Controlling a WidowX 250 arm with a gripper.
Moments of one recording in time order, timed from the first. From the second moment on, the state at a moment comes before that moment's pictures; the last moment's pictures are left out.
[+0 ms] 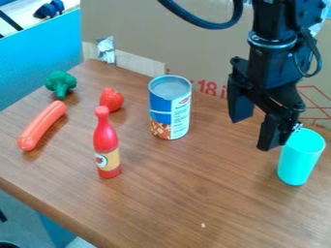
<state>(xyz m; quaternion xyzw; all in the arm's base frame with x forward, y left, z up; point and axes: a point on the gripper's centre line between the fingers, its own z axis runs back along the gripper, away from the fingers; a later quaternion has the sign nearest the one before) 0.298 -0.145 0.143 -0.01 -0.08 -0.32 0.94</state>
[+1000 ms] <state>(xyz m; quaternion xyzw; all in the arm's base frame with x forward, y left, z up) 0.354 -0.160 0.111 -0.01 -0.10 -0.19 0.98</state>
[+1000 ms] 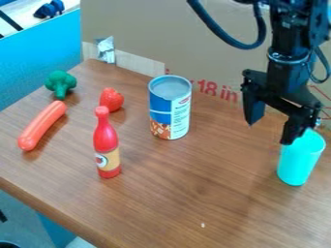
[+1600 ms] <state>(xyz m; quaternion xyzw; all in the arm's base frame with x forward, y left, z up) 0.376 -0.171 0.102 -0.02 -0.09 -0.17 0.98</state>
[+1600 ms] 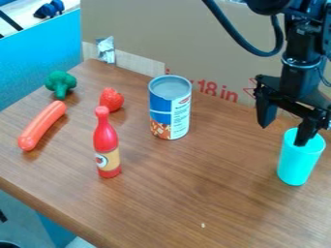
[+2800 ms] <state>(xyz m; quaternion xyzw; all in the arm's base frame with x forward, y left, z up) 0.381 -0.175 0.074 -0.05 -0.06 -0.14 0.99</state>
